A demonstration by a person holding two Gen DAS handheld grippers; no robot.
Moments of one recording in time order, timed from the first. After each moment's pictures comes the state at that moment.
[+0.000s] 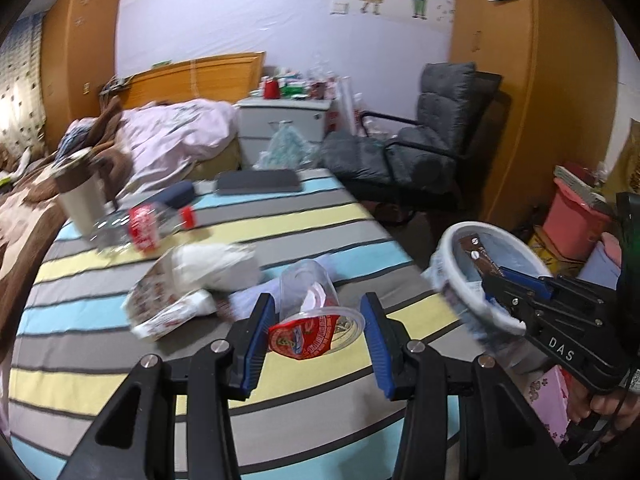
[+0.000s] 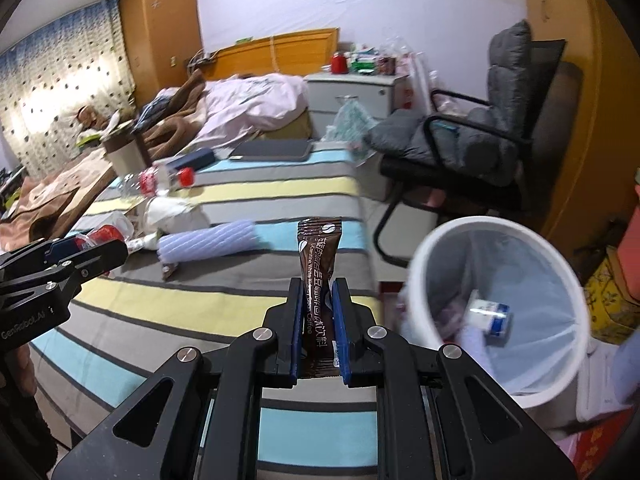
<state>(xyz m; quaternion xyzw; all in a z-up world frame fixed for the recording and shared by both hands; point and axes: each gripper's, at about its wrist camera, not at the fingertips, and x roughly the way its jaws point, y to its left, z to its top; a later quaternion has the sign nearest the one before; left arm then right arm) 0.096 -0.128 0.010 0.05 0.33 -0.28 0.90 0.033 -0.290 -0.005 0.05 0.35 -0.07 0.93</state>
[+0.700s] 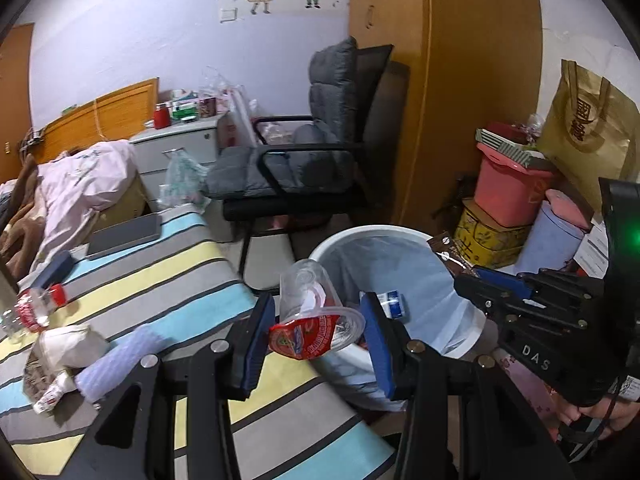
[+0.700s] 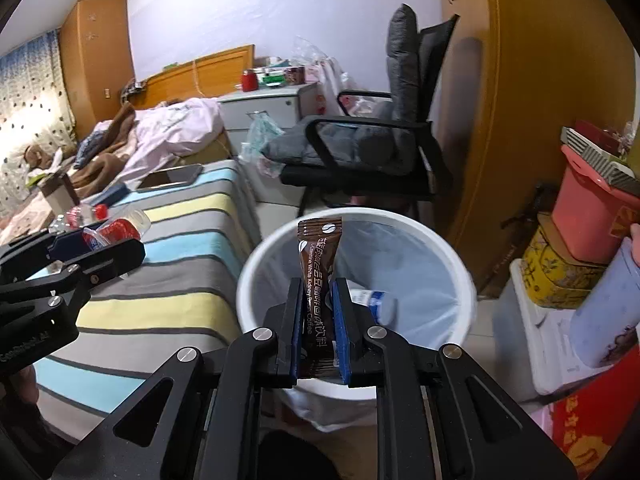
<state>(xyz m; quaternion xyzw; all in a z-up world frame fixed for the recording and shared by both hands) 0.063 -0.282 0.024 0.11 0.30 -0.40 0.86 -0.014 -0.384 0.001 0.07 0.34 -0.18 0.92</state>
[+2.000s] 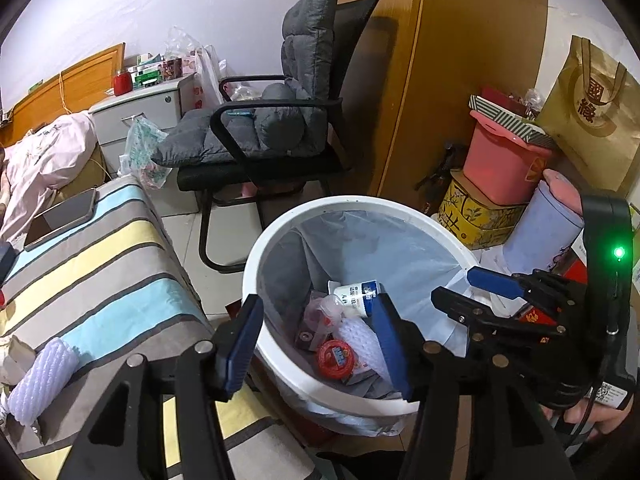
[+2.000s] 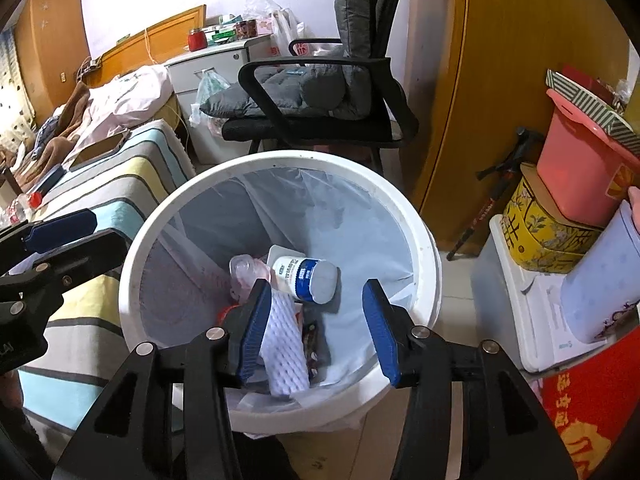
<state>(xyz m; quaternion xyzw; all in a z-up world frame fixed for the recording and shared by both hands) 0.087 -0.345 -0.016 0.12 0.36 -0.43 0.82 -0.004 -0.442 -0.038 0.10 0.41 -0.22 0.88</state>
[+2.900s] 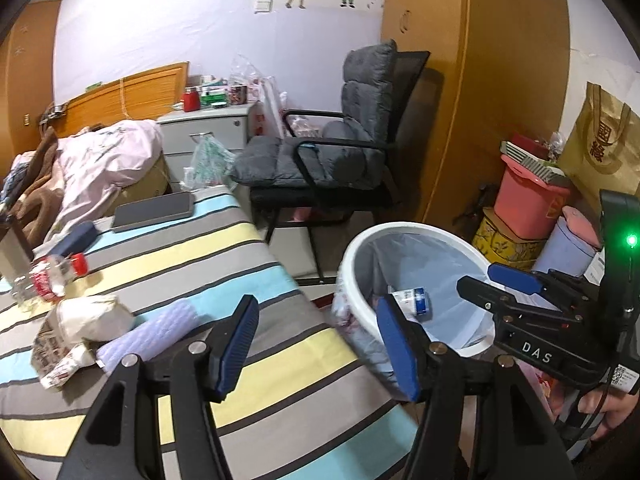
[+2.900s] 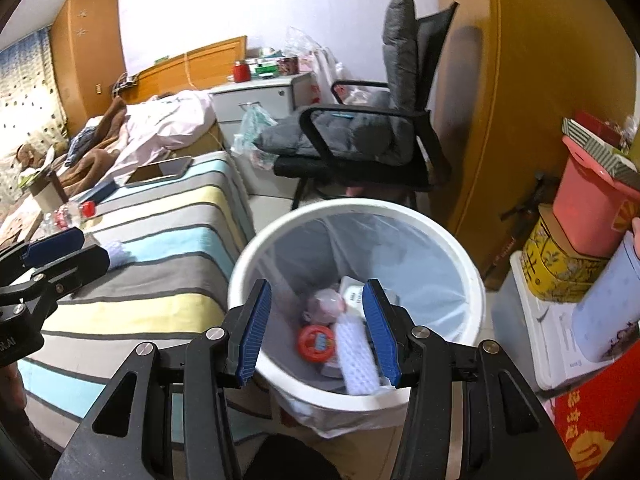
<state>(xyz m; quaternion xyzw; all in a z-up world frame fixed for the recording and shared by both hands) 0.083 -0.232 0.017 0.08 0.31 -0.36 0.87 0.000 -0.377 -0.004 0.07 0.35 -0.17 0.92</state>
